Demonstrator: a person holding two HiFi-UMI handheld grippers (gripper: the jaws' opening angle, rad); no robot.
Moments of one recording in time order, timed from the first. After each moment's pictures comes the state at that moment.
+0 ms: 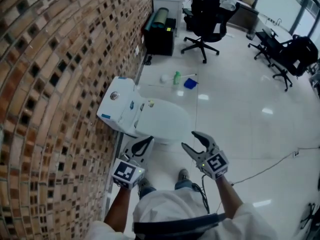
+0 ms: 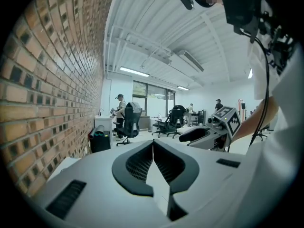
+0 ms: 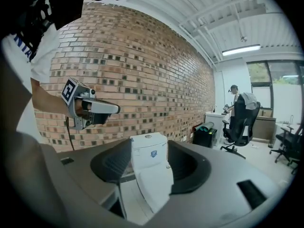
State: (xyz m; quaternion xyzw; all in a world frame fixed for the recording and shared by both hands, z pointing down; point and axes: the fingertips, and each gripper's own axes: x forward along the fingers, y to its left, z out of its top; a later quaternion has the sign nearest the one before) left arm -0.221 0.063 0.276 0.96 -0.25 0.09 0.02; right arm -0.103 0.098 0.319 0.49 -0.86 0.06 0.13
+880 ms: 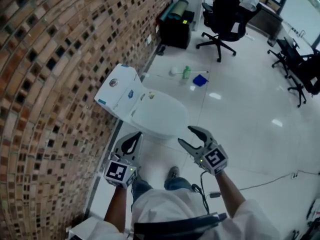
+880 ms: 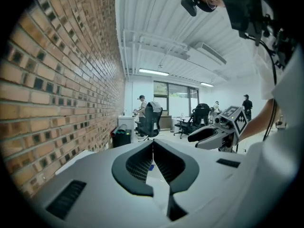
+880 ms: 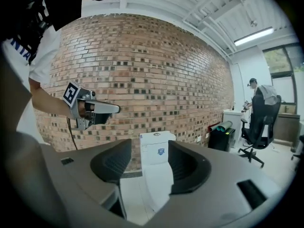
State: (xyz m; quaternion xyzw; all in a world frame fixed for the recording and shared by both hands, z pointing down) left arm -0.178 0.071 0.279 0.91 -0.40 0.09 0.03; right arm -0.034 0.087 0.325 0.38 -0.92 0.06 0.13
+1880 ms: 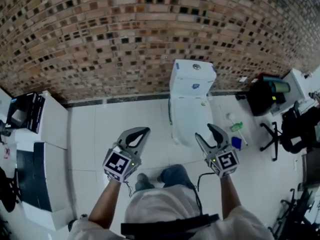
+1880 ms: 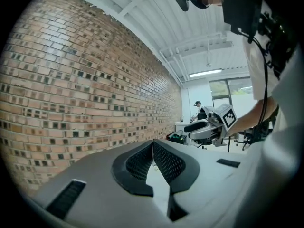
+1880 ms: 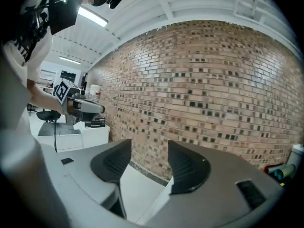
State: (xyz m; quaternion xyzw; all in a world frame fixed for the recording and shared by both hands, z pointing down) left arm -0.108 0.299 0.273 0.66 -0.75 0.04 0.03; right arm 0.000 0.142 0.290 0.00 -0.99 -0.09 0.13
